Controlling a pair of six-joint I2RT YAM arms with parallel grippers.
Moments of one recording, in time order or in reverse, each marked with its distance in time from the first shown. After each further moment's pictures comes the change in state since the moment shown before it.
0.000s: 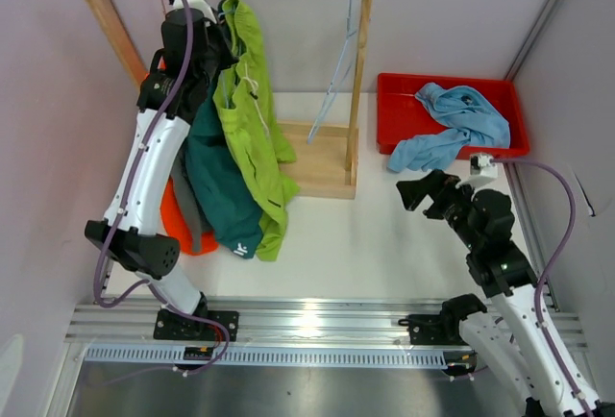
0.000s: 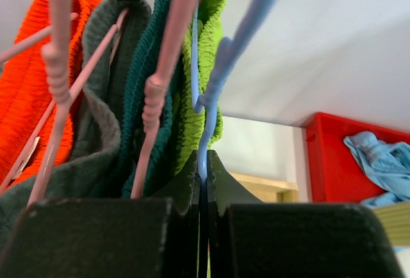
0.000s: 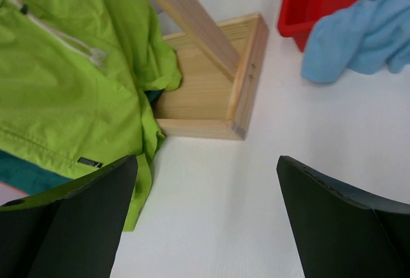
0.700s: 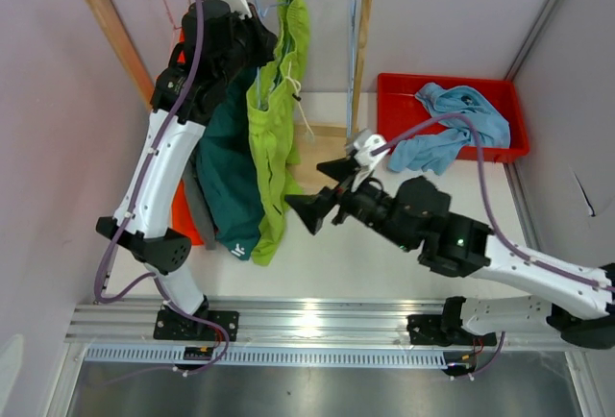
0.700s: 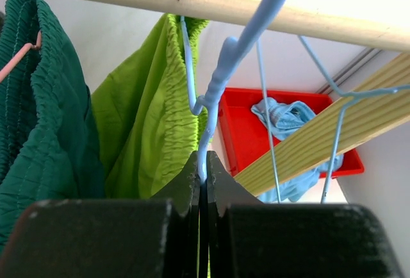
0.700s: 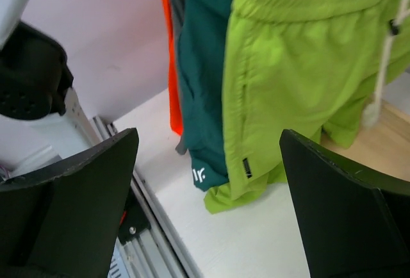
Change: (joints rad) left arm -0.183 0.063 0.223 -0.105 0.127 -0.060; right arm 0.927 0.488 0.579 0.184 0.336 -0.385
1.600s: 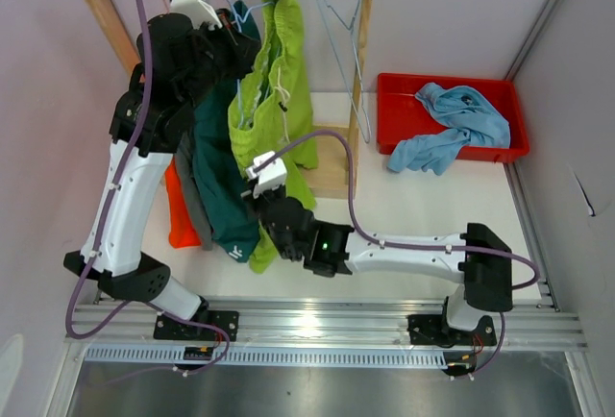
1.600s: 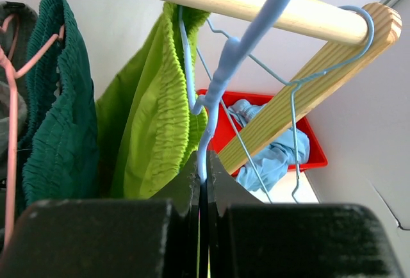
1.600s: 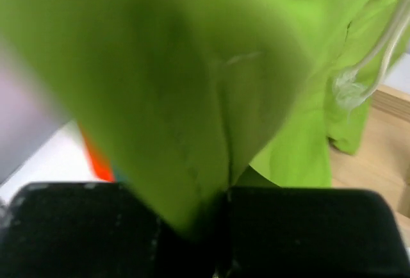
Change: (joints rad) left arm -0.012 -0.206 -0.113 -0.026 0.024 -0.048; right arm 0.121 0.643 0.126 0.446 0.514 -0.086
